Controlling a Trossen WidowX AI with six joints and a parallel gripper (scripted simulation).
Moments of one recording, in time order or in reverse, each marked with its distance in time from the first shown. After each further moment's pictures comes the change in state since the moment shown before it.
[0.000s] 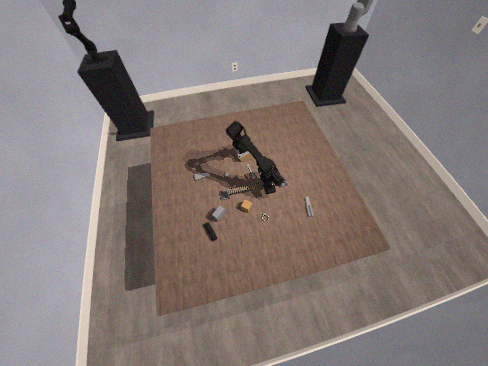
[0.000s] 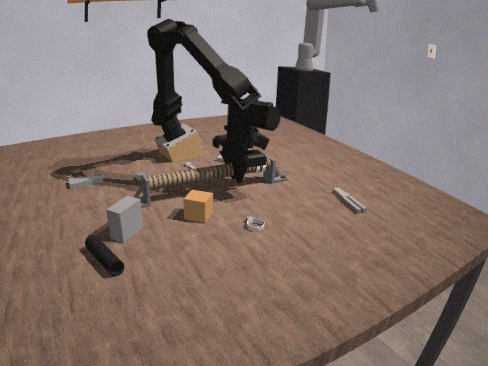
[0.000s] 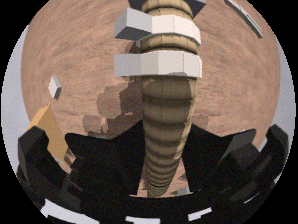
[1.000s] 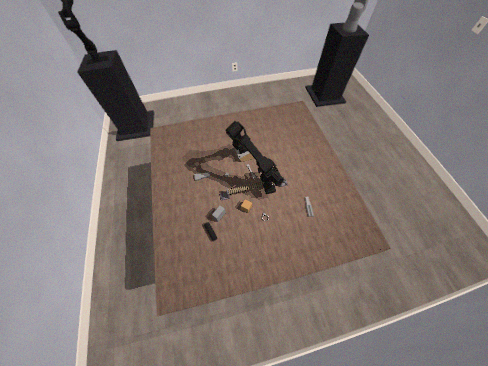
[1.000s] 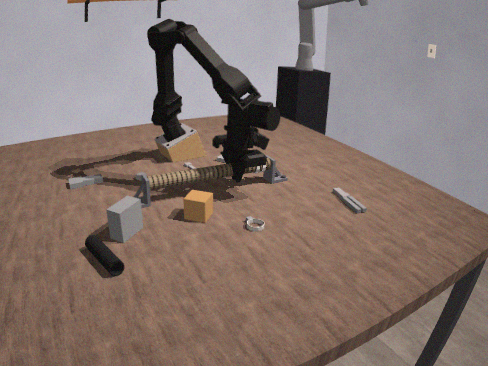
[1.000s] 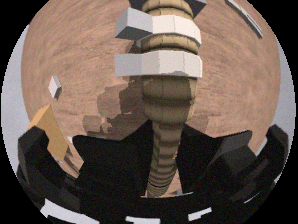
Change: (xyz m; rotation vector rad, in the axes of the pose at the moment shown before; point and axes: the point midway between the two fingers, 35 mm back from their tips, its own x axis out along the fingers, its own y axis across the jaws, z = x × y) arm 0.000 0.000 0.000 -0.001 0.000 0.001
